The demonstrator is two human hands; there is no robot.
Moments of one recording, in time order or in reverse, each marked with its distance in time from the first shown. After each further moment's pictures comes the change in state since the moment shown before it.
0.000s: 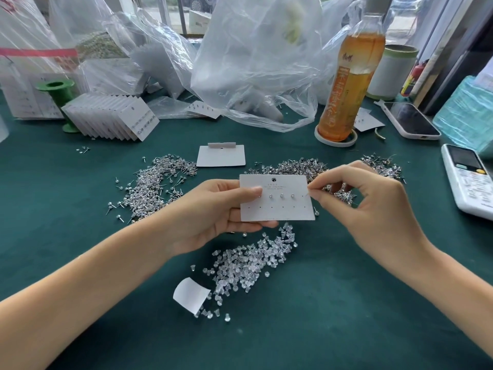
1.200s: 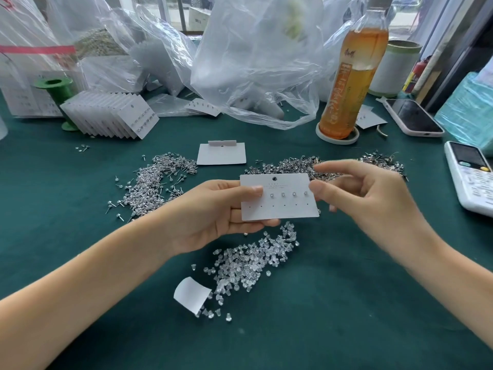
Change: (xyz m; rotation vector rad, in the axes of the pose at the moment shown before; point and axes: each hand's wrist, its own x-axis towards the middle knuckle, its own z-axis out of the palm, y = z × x) left_hand 0.000 0.002 -0.001 -0.070 -0.013 -0.058; right_hand 0.006 -0.004 -0.002 0.309 -0.087 0.393
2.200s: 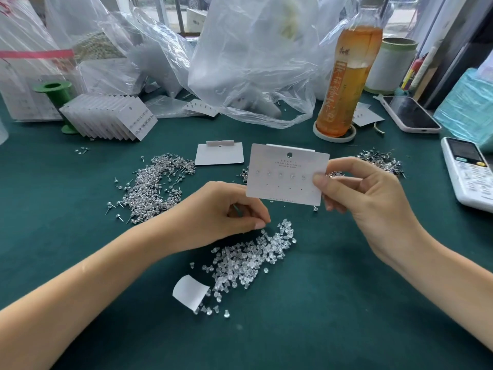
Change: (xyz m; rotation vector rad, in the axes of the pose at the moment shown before) left_hand -0.001 -0.008 -0.005 1.049 0.062 0.404; right_hand -0.003 0.003 0.004 0.414 0.018 0.012
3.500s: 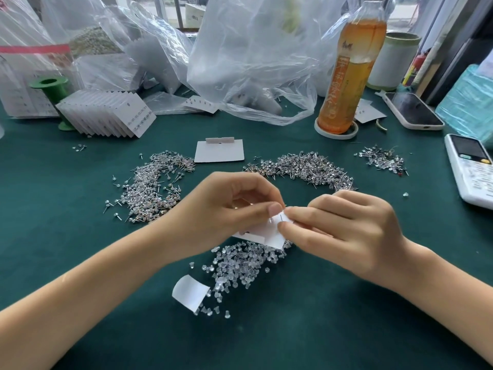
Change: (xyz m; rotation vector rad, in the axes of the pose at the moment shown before) left_hand -0.005 0.027 0.002 -0.355 0.023 0.030; right_hand -0.006 0.014 0.002 -1.167 -0.236 -1.342
